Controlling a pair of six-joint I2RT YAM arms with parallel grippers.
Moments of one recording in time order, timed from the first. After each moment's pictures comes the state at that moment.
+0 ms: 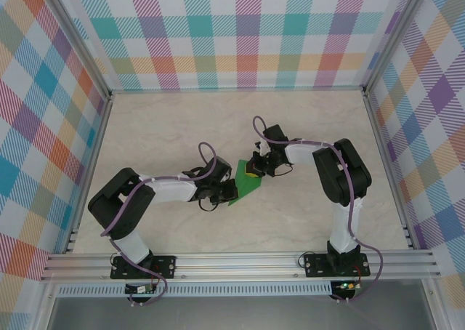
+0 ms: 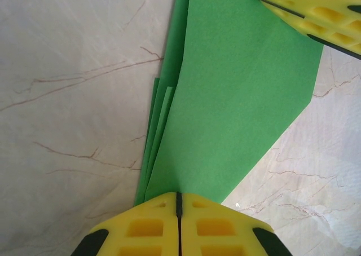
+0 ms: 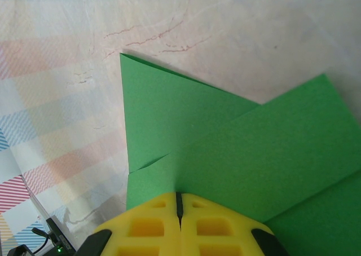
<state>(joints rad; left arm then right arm) -0.76 1.69 0.79 -0.10 0.25 -0.92 0.46 1.99 1.14 -0.31 -0.61 0.67</state>
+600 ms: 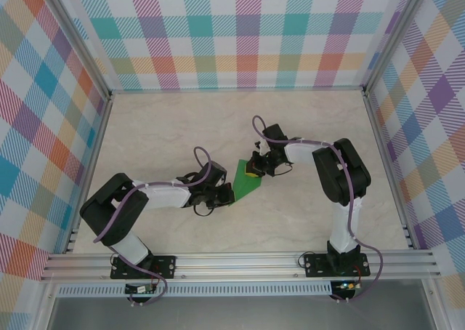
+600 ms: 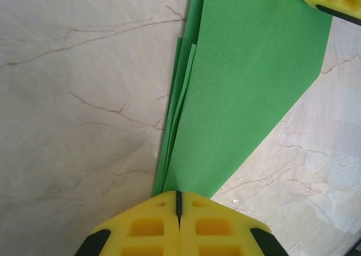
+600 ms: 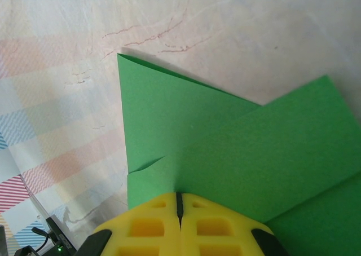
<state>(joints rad) -0.76 1.62 0.69 -0.05 0.26 -0.91 0.46 2.00 1.16 -0.34 -0.61 0.66</state>
